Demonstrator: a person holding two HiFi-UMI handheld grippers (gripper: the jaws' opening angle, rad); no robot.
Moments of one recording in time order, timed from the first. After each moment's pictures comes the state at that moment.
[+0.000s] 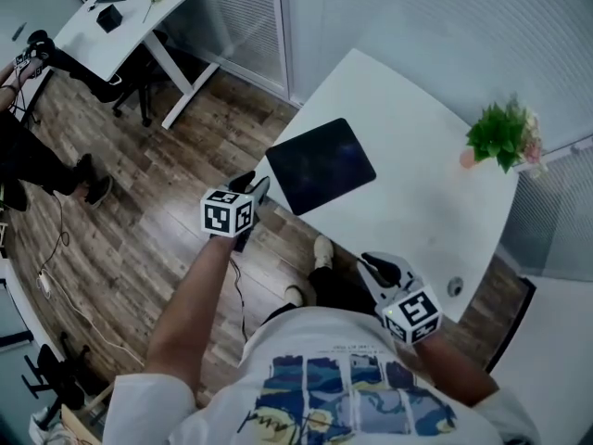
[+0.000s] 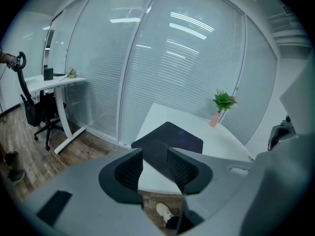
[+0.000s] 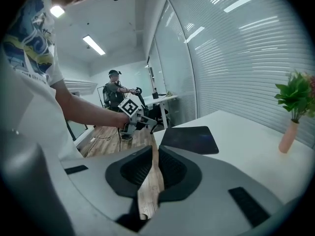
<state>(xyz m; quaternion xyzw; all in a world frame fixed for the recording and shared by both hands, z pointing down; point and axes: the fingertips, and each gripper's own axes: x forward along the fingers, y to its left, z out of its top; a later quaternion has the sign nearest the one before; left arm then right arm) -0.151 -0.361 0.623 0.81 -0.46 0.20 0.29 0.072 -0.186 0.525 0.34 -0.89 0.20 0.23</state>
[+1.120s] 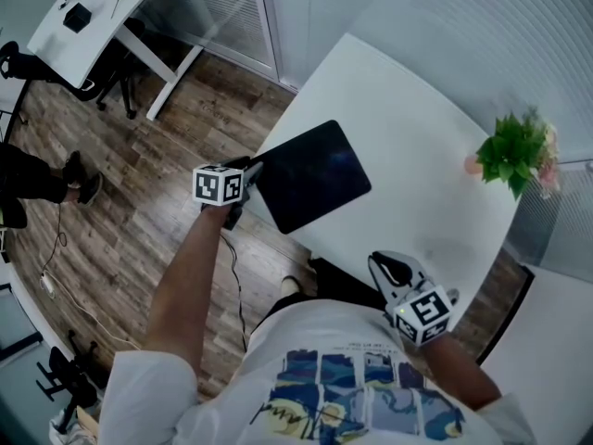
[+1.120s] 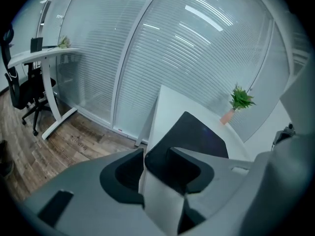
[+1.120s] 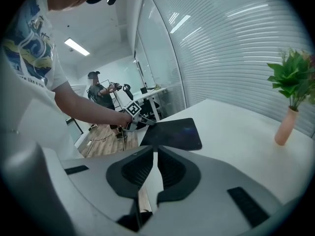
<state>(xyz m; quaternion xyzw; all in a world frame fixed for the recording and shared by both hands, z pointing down) -0.141 -0.471 0.728 0.79 -0.40 0.25 0.39 0.121 -0.269 0.566 0.35 -0.87 0.25 0.25</state>
